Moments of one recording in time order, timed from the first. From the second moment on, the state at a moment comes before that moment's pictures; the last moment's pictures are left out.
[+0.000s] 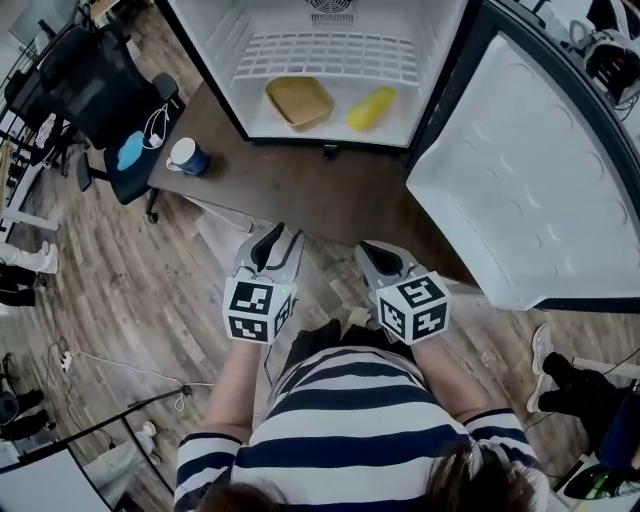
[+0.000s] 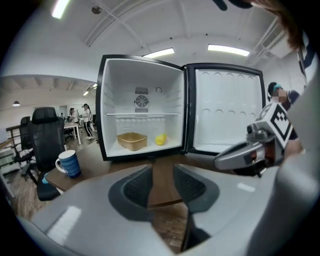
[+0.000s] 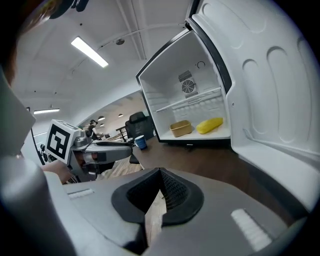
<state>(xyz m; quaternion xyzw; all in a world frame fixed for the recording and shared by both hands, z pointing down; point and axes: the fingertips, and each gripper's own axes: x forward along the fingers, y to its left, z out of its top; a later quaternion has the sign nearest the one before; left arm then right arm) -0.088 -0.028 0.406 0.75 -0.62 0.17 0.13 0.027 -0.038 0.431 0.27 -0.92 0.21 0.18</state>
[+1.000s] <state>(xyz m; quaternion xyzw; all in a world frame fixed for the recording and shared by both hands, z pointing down) -0.149 -0.205 0.418 0.81 -0.48 0.34 0.00 -0.051 -0.132 0.450 0.35 -0.88 0.24 0.18</state>
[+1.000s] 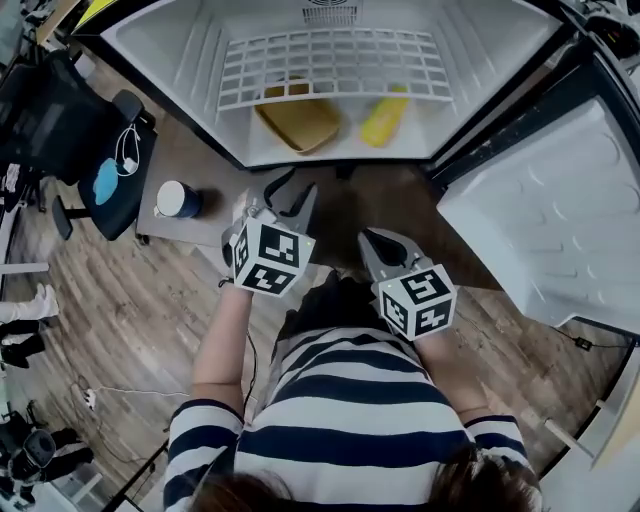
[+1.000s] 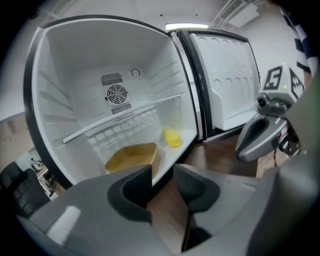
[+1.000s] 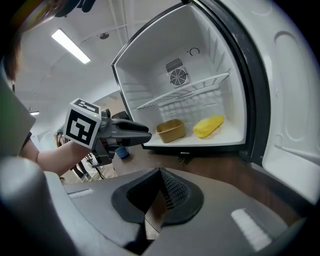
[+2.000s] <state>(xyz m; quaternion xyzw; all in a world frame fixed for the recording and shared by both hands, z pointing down) -0.137 -0.269 0.456 0.82 -0.33 0.47 -0.04 -0.061 -0.152 0.494 0.45 -0.83 0.29 0.17</state>
